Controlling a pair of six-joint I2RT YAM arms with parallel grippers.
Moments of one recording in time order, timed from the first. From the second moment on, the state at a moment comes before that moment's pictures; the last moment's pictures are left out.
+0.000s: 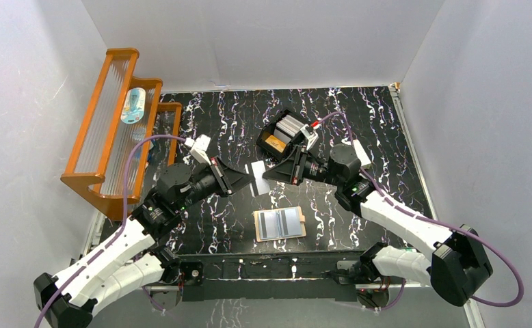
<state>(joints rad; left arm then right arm) -0.74 0.76 0.68 -0.06 0.18 -0.95 0.69 1.11 0.67 0.41 -0.61 1.01</state>
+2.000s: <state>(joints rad) -0.81 1.39 0.36 0.38 0.32 -1.14 0.69 1.16 0.39 -0.14 -0.23 0.81</state>
